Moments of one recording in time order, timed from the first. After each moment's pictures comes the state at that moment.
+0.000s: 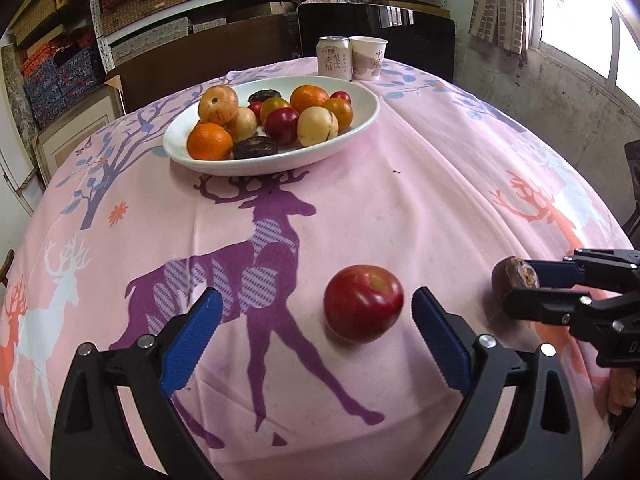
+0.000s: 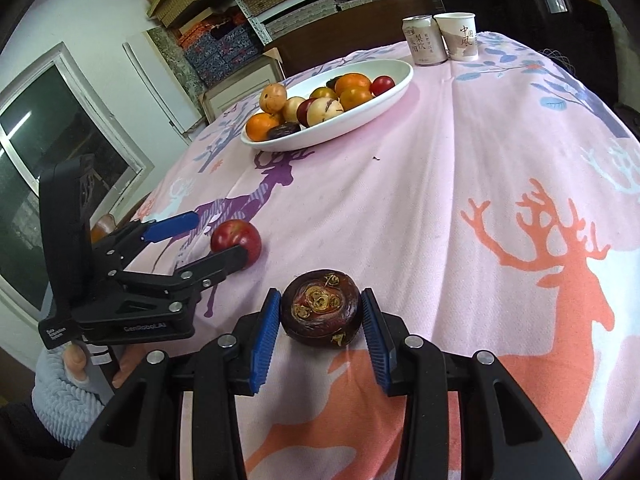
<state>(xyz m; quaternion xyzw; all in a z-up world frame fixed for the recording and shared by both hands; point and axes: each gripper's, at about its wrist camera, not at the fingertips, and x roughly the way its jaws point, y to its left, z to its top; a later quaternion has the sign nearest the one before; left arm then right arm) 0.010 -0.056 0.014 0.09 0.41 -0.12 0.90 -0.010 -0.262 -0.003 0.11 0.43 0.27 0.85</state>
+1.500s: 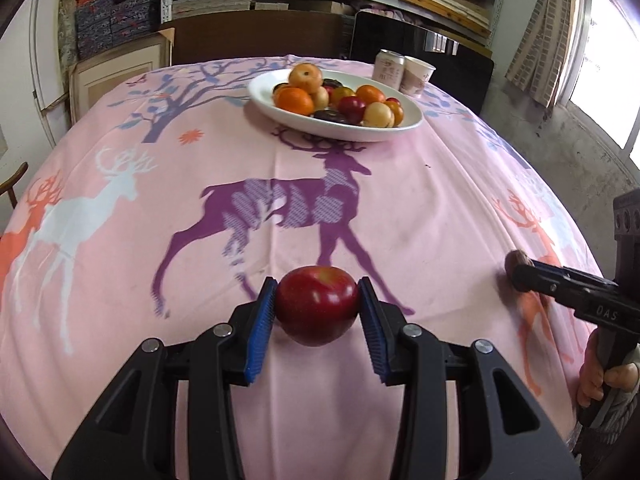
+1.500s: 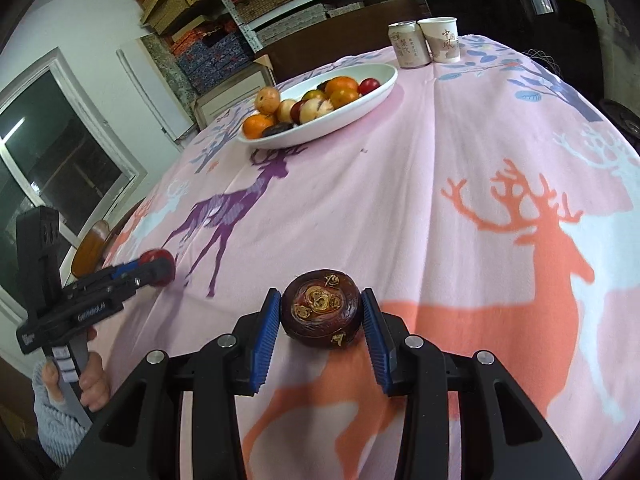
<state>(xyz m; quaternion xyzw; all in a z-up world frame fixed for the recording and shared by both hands) -0.058 0.020 0.029 -0.02 0.42 -0.07 0.91 -0.042 -0.268 -0.005 0.11 0.43 0.25 0.86</state>
